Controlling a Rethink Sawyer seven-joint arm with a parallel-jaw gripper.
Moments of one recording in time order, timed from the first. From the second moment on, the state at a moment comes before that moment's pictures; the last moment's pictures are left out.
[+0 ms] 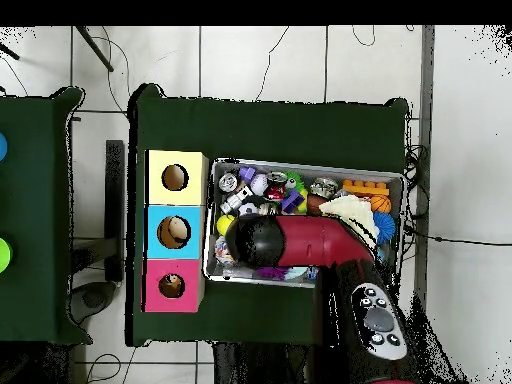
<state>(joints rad) -0.35 -0.72 0.14 1.73 -0.25 0.60 1.58</state>
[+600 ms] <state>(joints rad) -0.43 -0.63 0.14 1.48 -0.26 0.78 1.58</state>
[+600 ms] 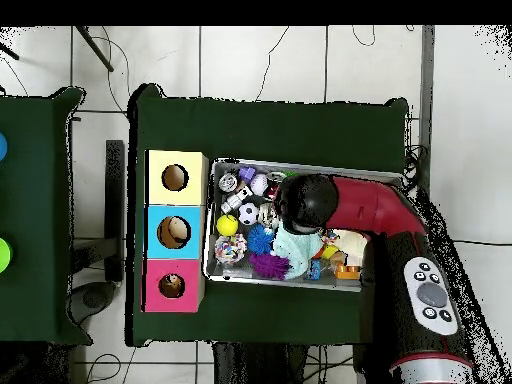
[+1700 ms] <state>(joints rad) -0.55 -0.47 0.24 1.15 -0.29 0.95 1.57</state>
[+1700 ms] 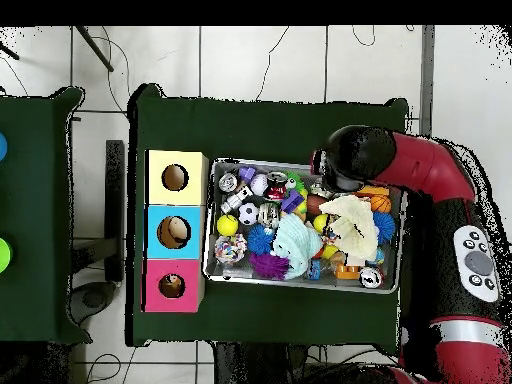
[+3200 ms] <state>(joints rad) -0.70 -0.54 0.29 1.22 -0.40 0.95 1.56</state>
